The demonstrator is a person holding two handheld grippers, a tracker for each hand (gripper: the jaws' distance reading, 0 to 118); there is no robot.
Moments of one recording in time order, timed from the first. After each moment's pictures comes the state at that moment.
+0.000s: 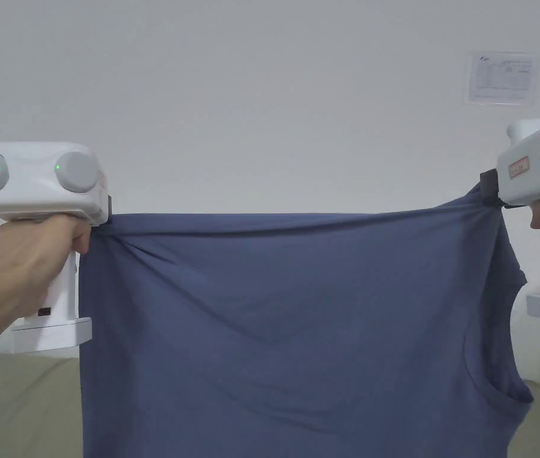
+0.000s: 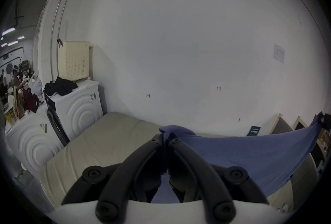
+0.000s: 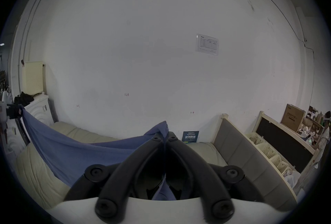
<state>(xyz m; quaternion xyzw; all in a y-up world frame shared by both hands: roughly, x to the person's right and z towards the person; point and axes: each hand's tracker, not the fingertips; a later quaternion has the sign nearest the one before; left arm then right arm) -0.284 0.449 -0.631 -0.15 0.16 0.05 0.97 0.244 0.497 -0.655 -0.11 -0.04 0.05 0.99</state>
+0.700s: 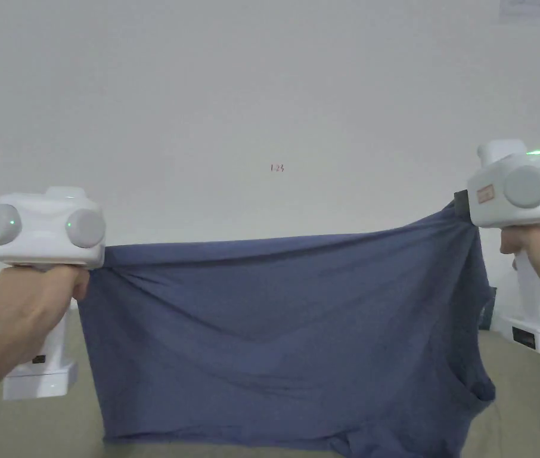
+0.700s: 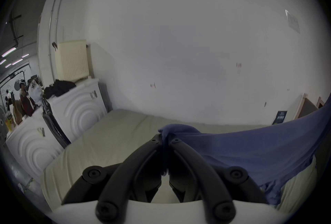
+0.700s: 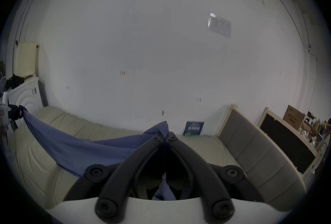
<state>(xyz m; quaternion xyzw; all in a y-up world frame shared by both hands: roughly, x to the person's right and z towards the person) -0.268 0.265 -0.730 -0.24 0.18 0.00 0.95 0.222 0.341 -0.747 -0.17 -0.04 0.08 0.98</state>
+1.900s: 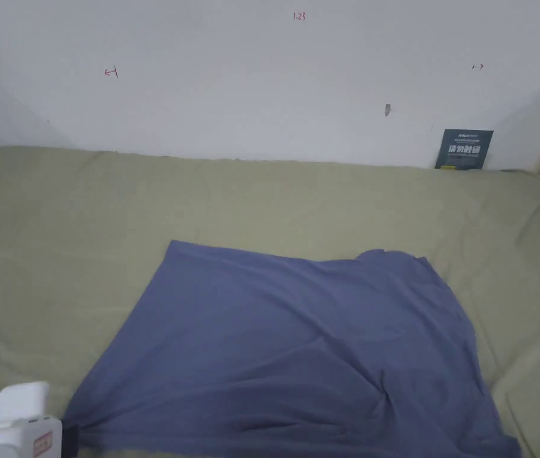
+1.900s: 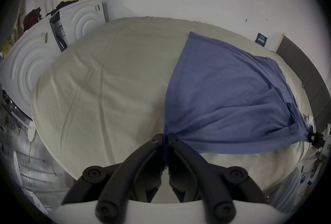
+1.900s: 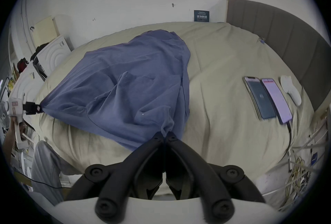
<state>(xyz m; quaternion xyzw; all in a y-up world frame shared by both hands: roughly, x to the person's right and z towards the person) -0.317 0.015 -0.256 -0.45 0.10 0.08 0.89 0.289 0.010 -0.240 -0.41 0.03 -0.04 0.91</state>
